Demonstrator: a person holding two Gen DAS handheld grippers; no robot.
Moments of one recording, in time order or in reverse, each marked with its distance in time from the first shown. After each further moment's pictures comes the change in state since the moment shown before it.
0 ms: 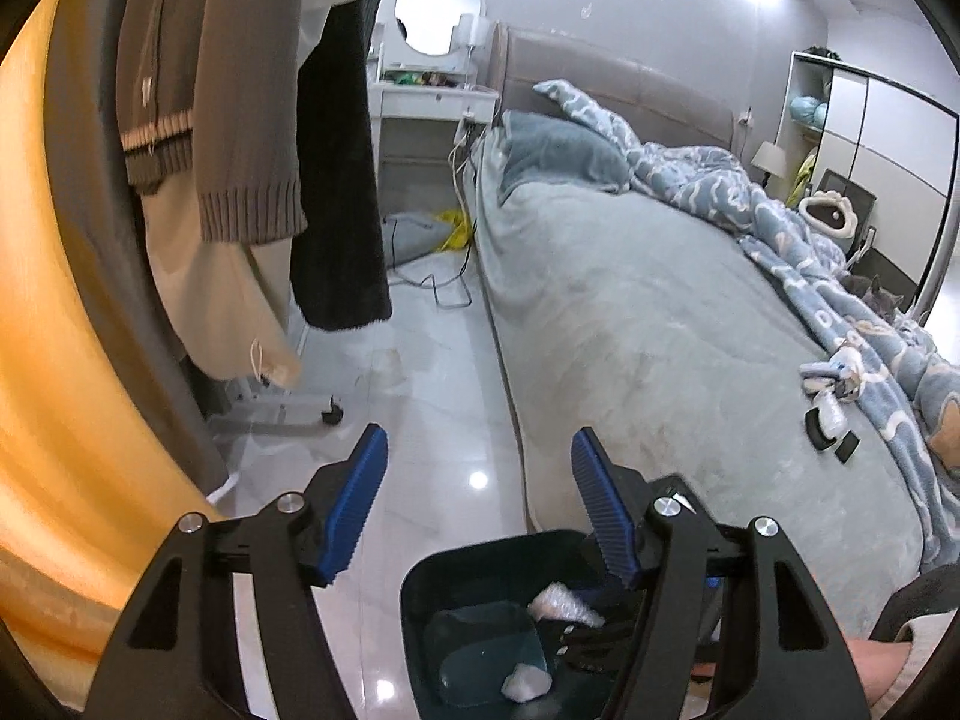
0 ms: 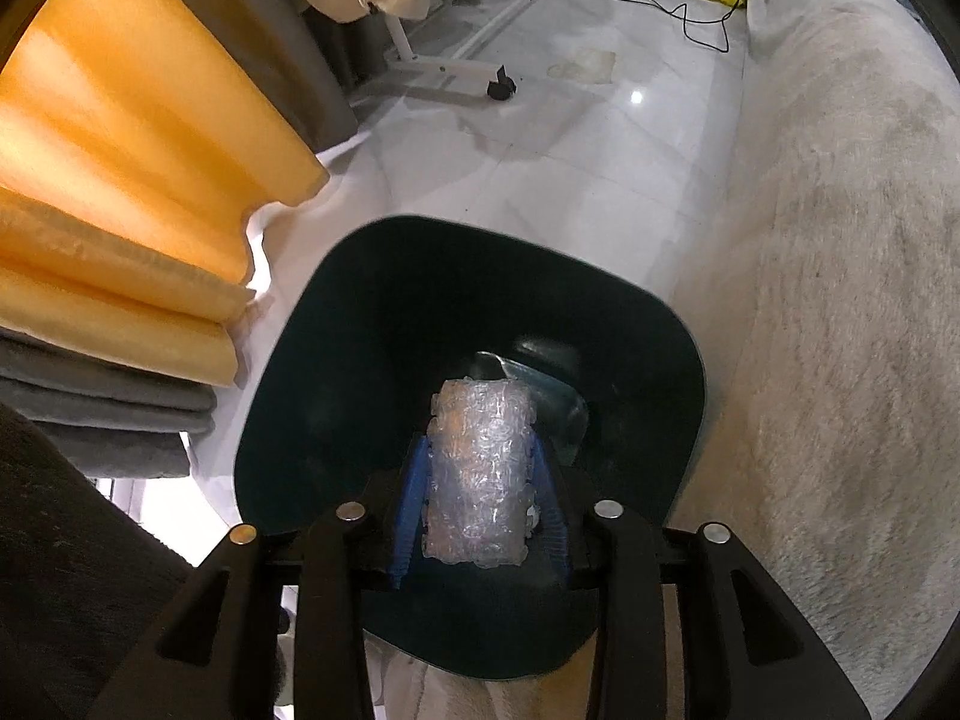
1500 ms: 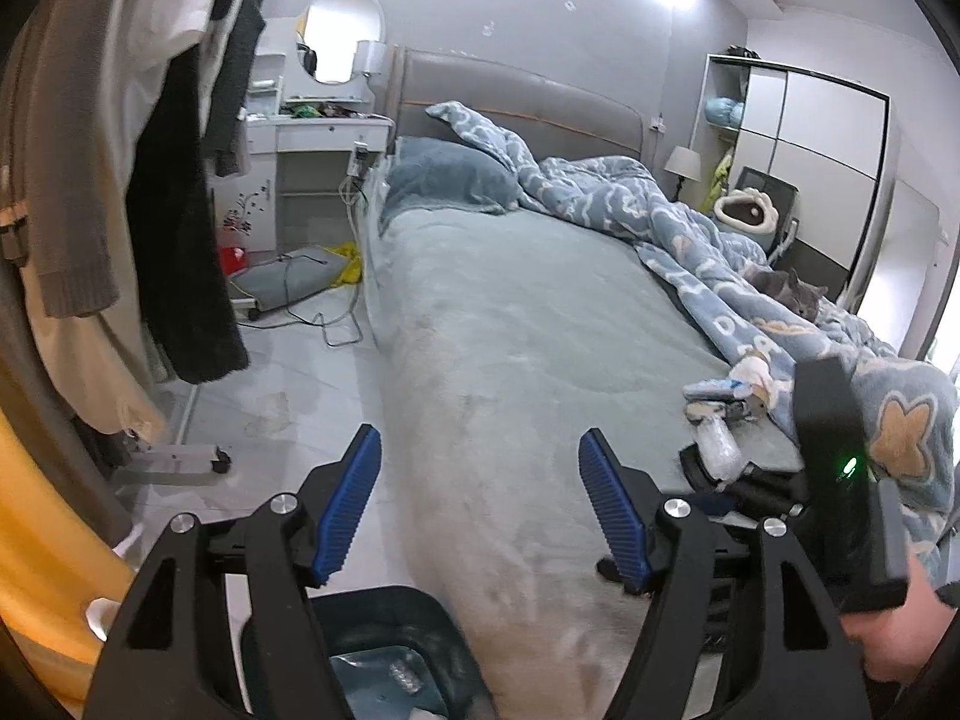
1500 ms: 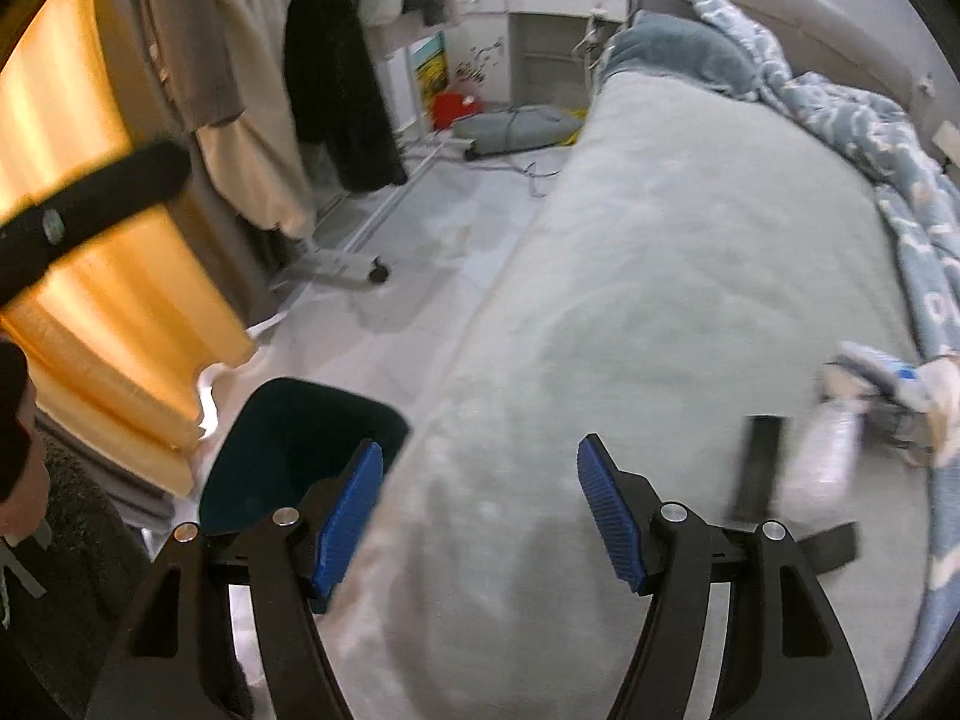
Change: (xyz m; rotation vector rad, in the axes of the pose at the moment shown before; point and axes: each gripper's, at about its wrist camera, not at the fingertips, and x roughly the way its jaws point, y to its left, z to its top) left arm 0.029 -0.133 0.012 0.079 -0.052 -0.189; right arm -0.188 -0.110 -0.079 0.116 -0.442 -0.170
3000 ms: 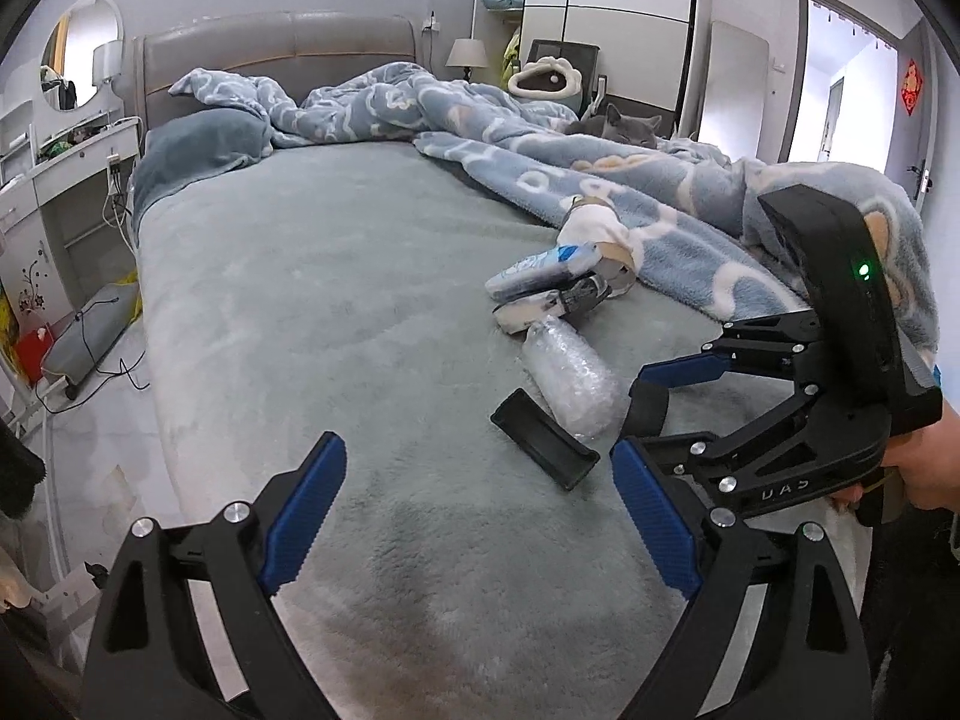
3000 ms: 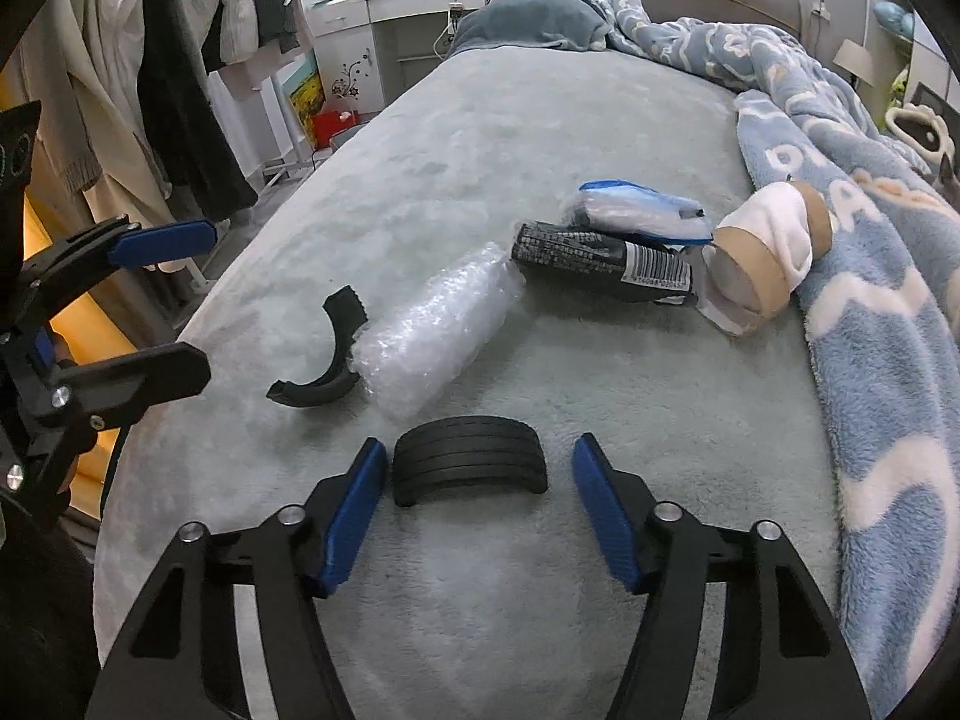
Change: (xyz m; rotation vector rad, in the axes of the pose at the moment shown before) left arm 0.141 -0.125 -0.030 0.376 0.183 -0.381; right arm -0.007 -0.159 -0.064 0.179 -0.014 -0.125
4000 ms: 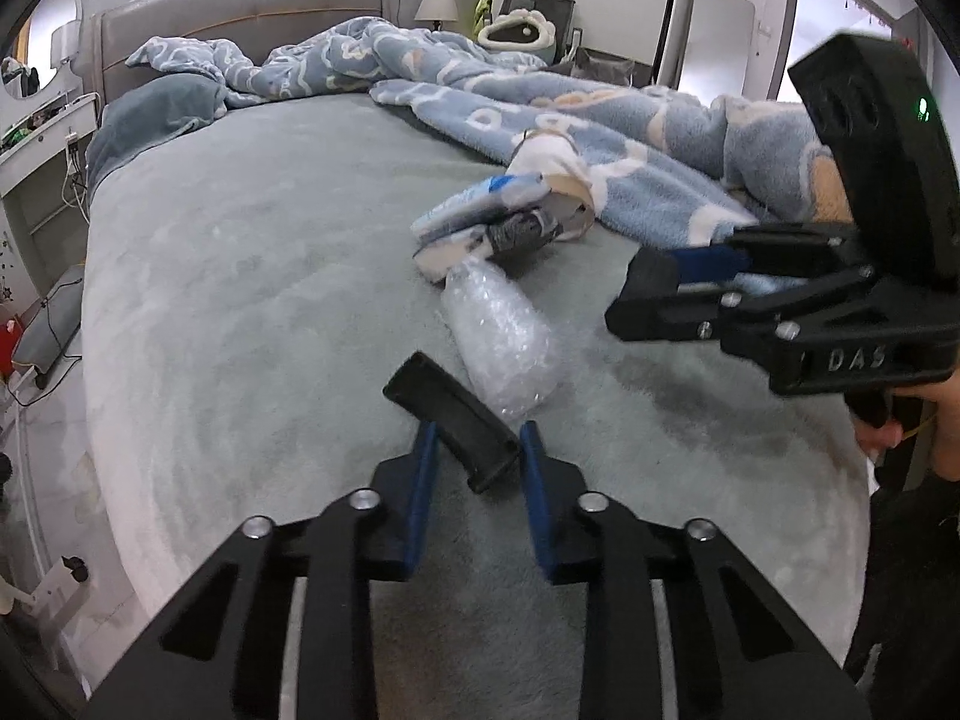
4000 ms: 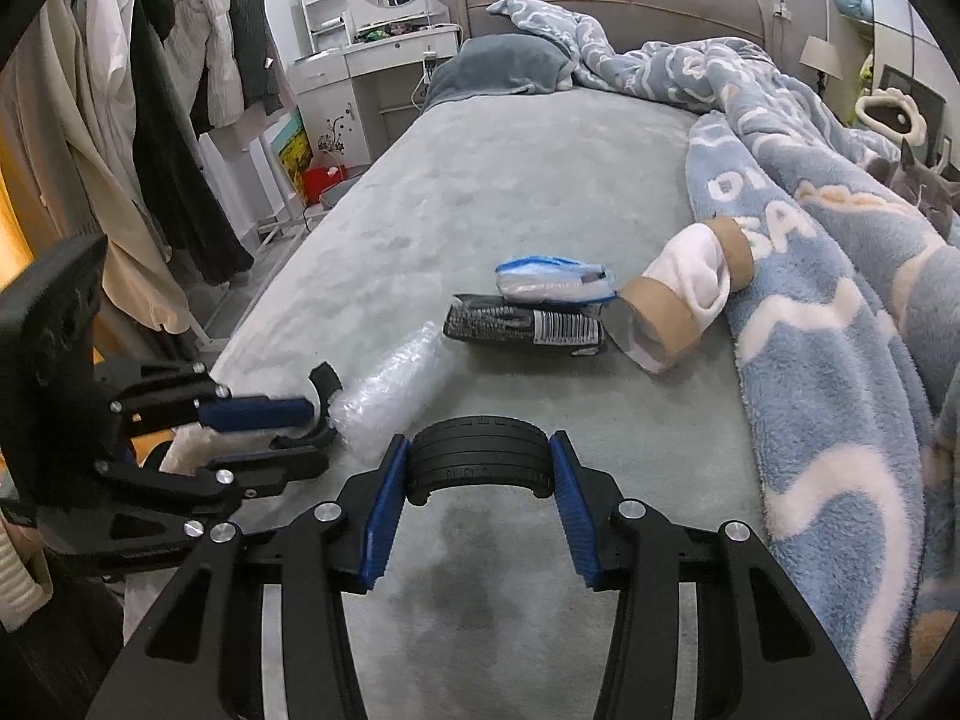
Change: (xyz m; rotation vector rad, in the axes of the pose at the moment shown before) left arm 0.039 -0.031 -0.004 0.025 0.119 -0.062; right arm -0.038 -0.024 0.004 0.075 -0.112 0.012
